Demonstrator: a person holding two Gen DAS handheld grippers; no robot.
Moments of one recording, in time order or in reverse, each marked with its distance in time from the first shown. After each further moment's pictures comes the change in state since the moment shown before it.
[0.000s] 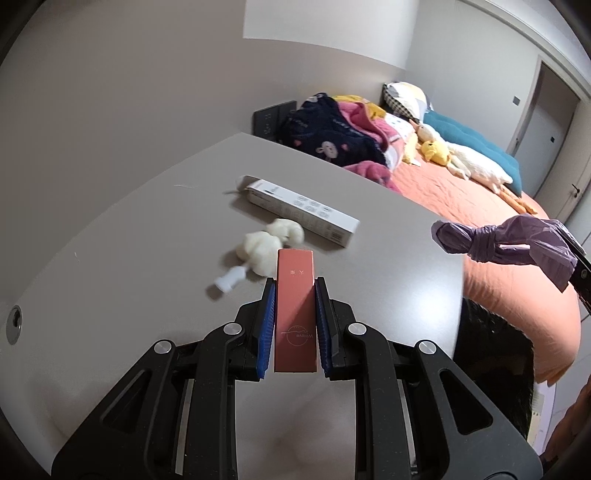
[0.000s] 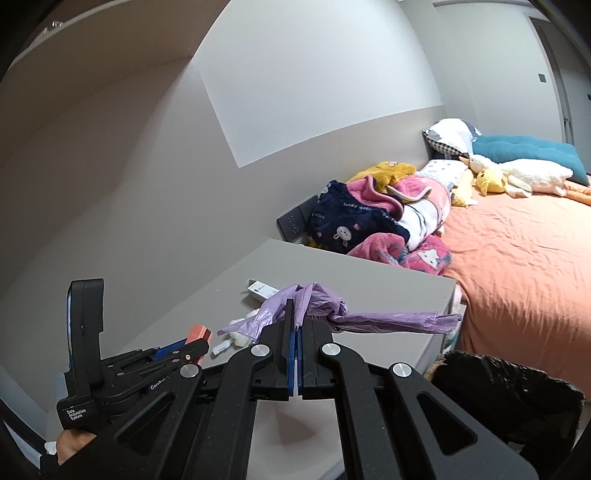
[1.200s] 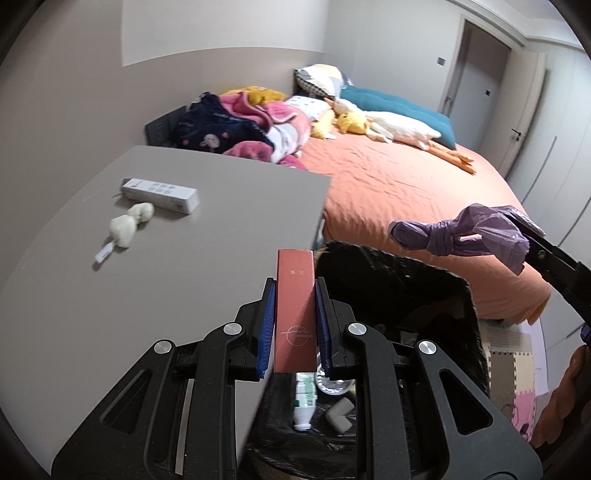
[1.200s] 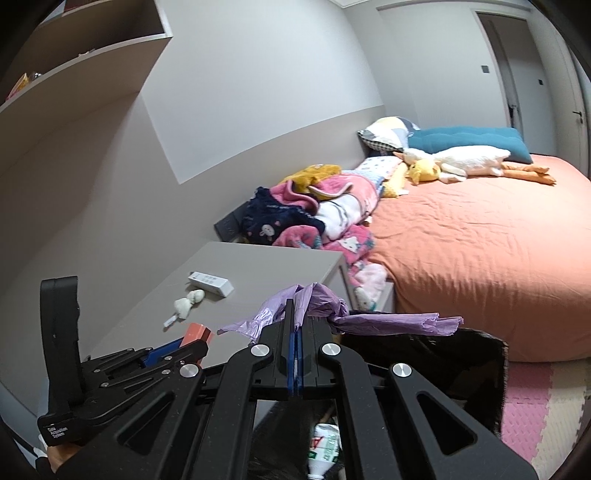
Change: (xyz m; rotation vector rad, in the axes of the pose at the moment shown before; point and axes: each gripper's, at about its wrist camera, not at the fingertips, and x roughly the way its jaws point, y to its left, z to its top) left arm -0.044 -0.140 -0.063 0.212 0.015 -0.189; right arm -0.121 -0.079 -0.042 0.097 -0.031 -0.187
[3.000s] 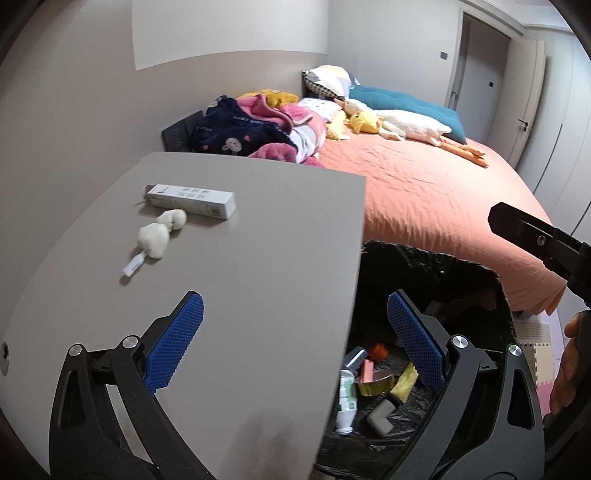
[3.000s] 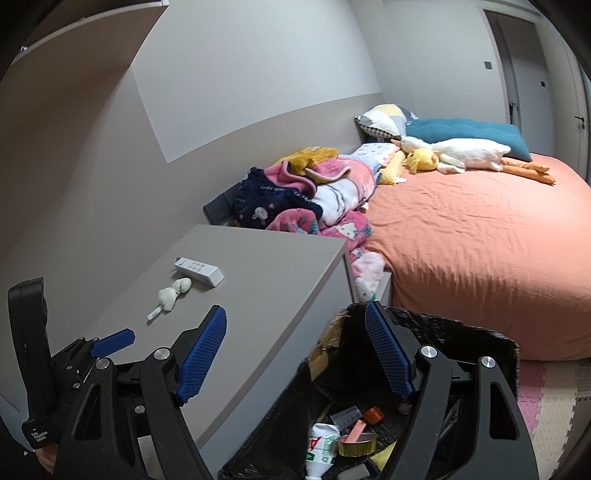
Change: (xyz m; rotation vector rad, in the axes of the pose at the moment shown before) left arm 0.009 0.052 -0.002 0.036 -0.013 0.064; right arm 0.052 0.026 -0.002 -0.031 0.074 -0.036
